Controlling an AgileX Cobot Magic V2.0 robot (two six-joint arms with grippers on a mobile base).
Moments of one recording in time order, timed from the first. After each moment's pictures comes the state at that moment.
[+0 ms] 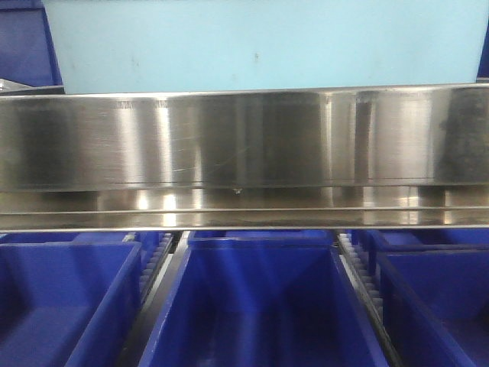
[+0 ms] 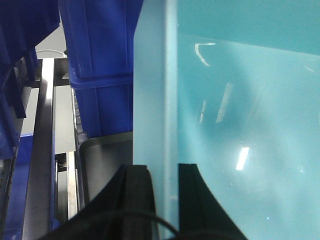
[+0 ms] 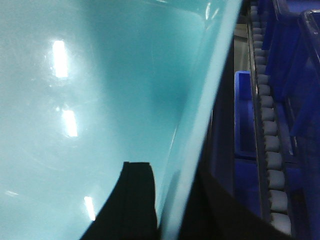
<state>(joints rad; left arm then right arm) -0.53 1.57 -1.96 0.07 0.82 -0.18 0.30 1.45 -1.84 0.06 1.05 0.09</state>
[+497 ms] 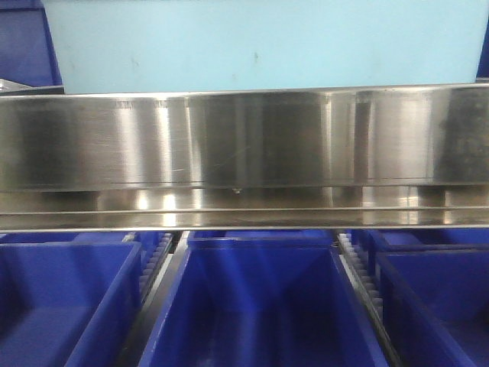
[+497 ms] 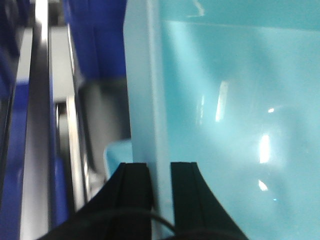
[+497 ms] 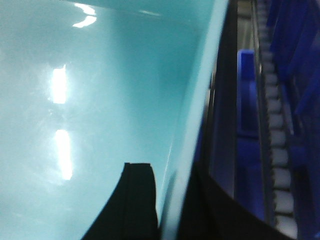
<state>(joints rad) -0.53 1.57 -1.96 0.05 1.05 -0.19 0.30 1.47 -1.84 0.07 1.13 0.09</state>
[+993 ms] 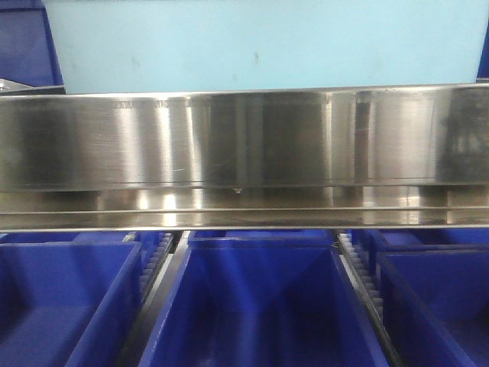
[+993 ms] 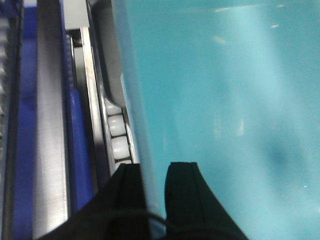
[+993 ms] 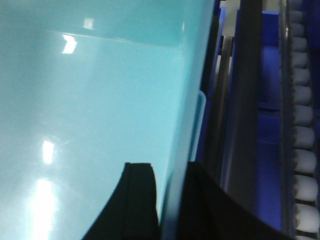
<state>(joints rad) -0.53 1.61 -1.95 0.07 1.24 -0.21 0.30 1.55 -1.83 0.09 1.14 0.06</state>
